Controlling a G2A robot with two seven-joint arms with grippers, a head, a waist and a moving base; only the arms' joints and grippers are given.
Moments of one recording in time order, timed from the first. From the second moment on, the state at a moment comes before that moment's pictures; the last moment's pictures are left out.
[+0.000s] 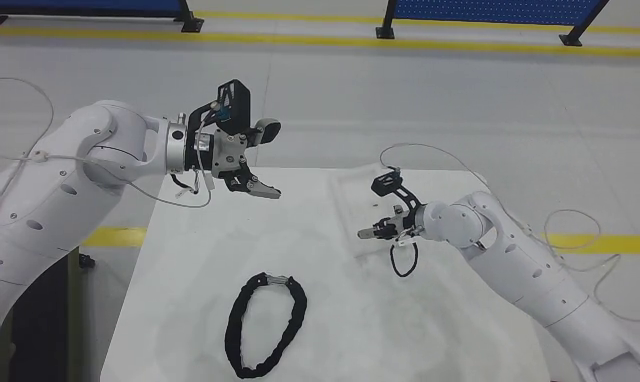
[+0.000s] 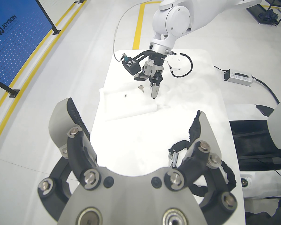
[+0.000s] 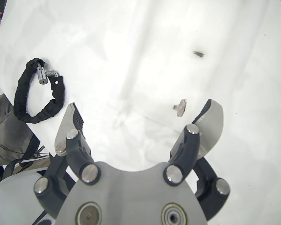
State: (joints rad) left arm 0.11 -0.88 -0.42 -1.31 0.40 -1.01 -0.32; right arm -0.71 -0.86 0.77 -1.42 -0.33 -0.11 0.93
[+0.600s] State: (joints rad) left arm 0.11 -0.88 -0.42 -1.31 0.40 -1.01 -0.32; right arm -0.65 -0.91 0.72 -1.30 -0.40 -0.03 0.98
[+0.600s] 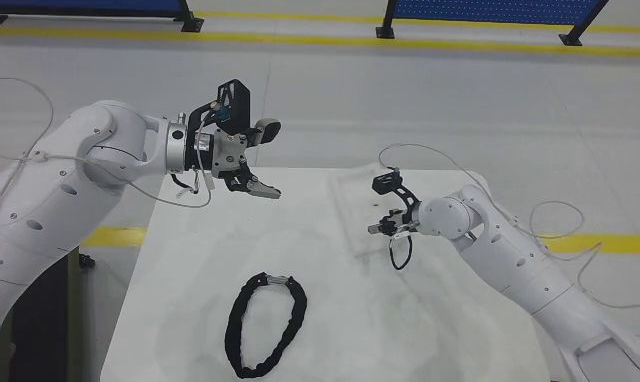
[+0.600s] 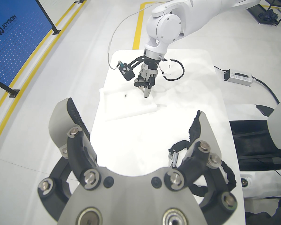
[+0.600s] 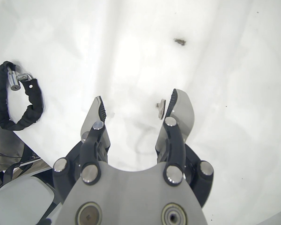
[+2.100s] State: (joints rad) left arm 0.11 -0.88 -0.42 -1.31 0.40 -1.01 -0.32; right arm -0.69 -0.95 0.76 -1.43 -0.68 0.23 1.12
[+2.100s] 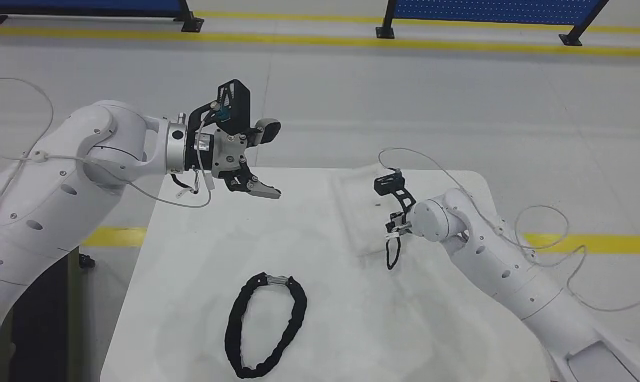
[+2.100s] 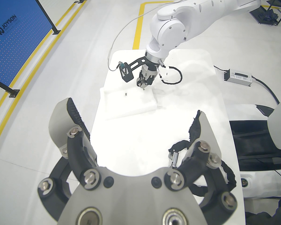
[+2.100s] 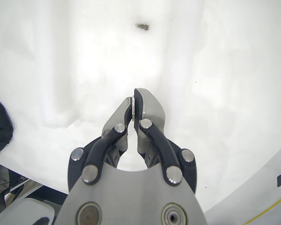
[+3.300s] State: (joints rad) left arm 0.11 -0.88 -0.42 -1.31 0.40 -1.01 -0.32; right arm -1.16 -0.84 1.40 -1.66 0.31 -0.52 0.99
